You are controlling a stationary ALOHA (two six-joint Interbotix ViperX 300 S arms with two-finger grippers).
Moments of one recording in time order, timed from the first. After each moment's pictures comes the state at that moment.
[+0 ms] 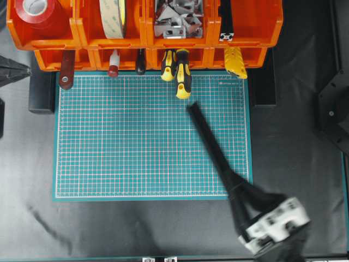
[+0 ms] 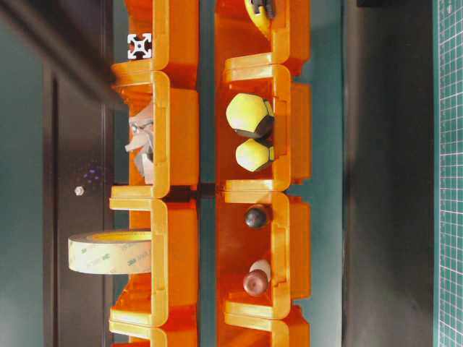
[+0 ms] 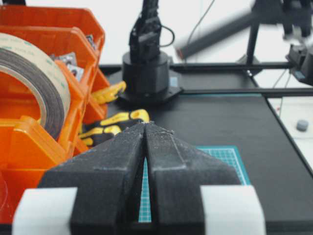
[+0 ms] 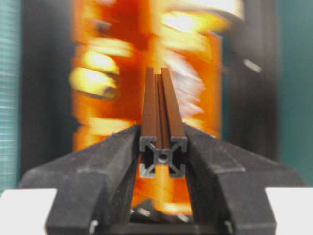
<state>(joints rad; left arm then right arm) 0.01 -1.06 1.06 0.03 -0.04 -0.01 0.90 0.23 0.02 -1.22 1.78 0.39</state>
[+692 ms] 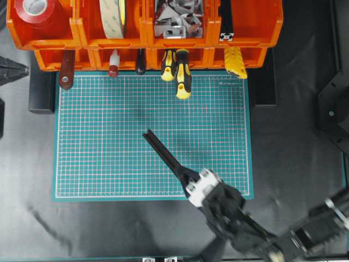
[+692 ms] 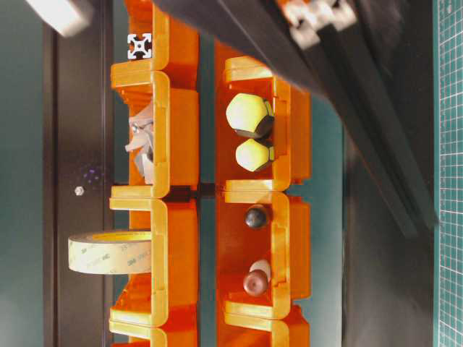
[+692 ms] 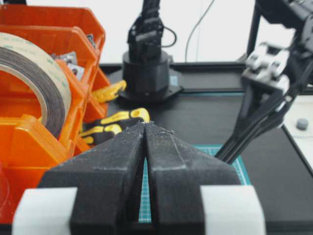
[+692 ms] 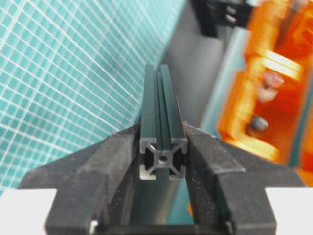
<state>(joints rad) 0.00 -1.07 1.06 0.03 -0.02 -0.01 0.70 0.25 0.29 -1.12 1.20 0.40</state>
